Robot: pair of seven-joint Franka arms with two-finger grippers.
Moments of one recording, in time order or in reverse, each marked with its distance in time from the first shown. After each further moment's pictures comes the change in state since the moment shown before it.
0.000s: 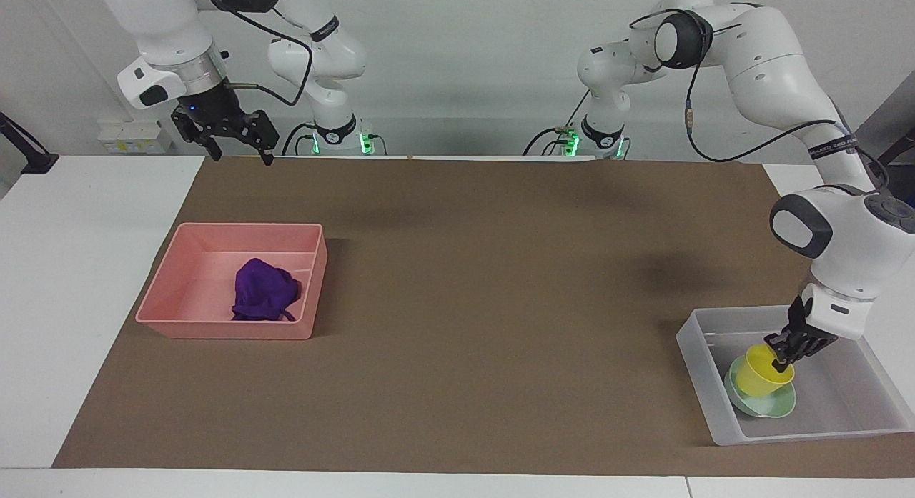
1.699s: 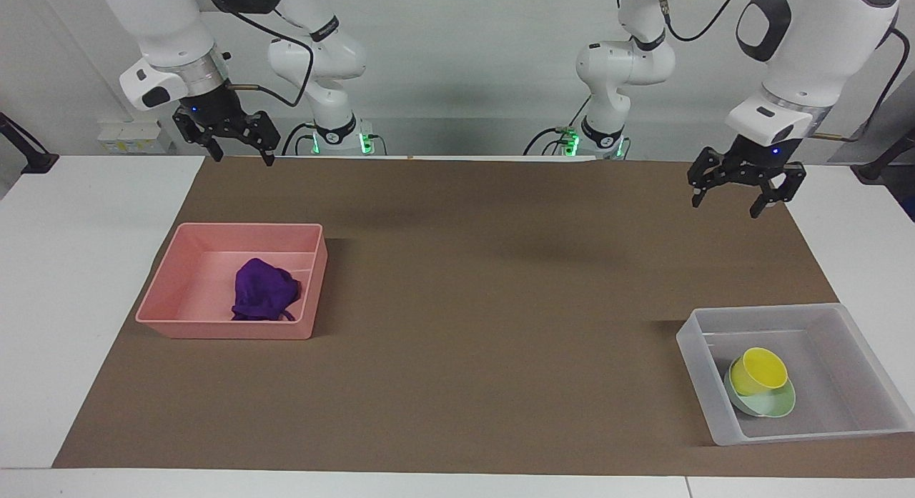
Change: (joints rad) left arm -0.207 -0.599 0.006 -0.173 0.053 -0.596 0.178; right arm 0.001 -0.001 0.000 -0.005 0.000 0.001 0.000
